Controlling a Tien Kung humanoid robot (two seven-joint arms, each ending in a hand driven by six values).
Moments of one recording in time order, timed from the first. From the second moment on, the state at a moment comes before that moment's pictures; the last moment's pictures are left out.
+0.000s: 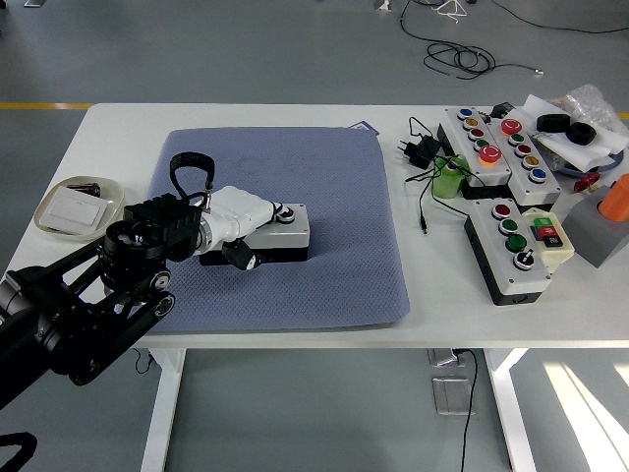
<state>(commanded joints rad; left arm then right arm) -0.70 0.24 -0.83 -1.29 2.26 -0.50 0.23 0.14 -0.16 1.04 0.18 -0.66 -0.33 -0.26</state>
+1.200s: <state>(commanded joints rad) -0.65 0.25 -0.93 -1.37 2.06 0.02 0.22 0.13 -0.16 1.05 0.18 -0.67 -0.33 -0.26</state>
